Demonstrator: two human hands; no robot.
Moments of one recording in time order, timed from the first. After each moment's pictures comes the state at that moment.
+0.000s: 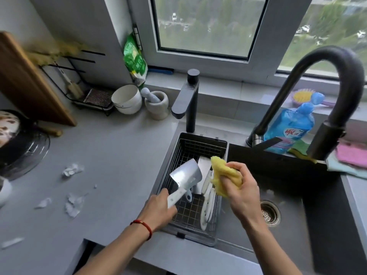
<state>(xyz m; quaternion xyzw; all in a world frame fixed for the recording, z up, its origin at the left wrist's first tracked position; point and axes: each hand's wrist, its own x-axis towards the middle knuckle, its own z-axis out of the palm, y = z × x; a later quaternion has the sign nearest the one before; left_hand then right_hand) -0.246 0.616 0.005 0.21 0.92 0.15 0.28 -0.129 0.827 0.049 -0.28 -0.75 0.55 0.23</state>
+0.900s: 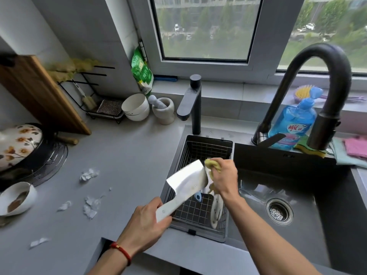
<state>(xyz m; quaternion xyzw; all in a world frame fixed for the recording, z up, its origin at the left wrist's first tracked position) -0.216 0.552 0.086 0.27 0.91 0.22 0.21 -0.195 0.810 0.018 -0.33 -0.80 0.46 0.18</state>
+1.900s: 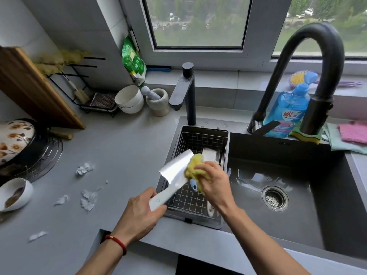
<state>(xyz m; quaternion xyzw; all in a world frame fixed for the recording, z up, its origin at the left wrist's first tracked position) -0.215 0.551 0.084 0.23 0.92 0.24 0.19 -0.149 0.775 0.022 -0.18 -0.82 0.51 0.20</state>
